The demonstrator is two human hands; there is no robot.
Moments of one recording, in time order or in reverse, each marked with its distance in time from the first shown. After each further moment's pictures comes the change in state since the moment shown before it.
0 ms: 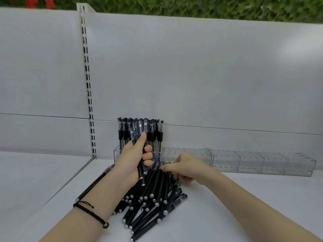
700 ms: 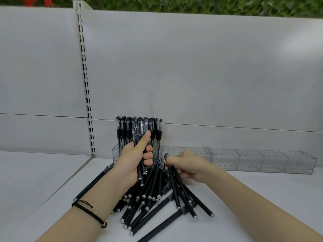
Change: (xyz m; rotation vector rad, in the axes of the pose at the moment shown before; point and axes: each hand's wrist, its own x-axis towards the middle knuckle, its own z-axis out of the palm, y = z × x) left_hand 0.004 -0.005 -0.003 0.048 -0.032 -0.025; right_hand 0.001 0.001 -0.001 0.335 -0.012 0.067
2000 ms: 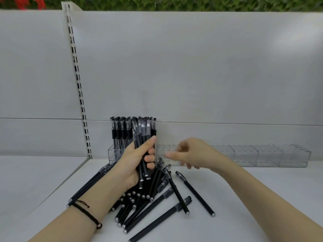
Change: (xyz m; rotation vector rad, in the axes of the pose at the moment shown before) left_hand -0.010 -0.007 0.009 -0.016 -0.163 -0.037; right_hand -0.028 -0.009 -0.038 -0.492 0.092 -0.345
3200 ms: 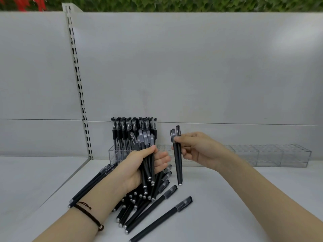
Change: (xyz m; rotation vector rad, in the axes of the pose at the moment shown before) left_hand -0.003 0.000 0.003 -0.094 0.047 -0.217; right_hand 0.006 0.000 -0.008 0.926 -0.110 0.035
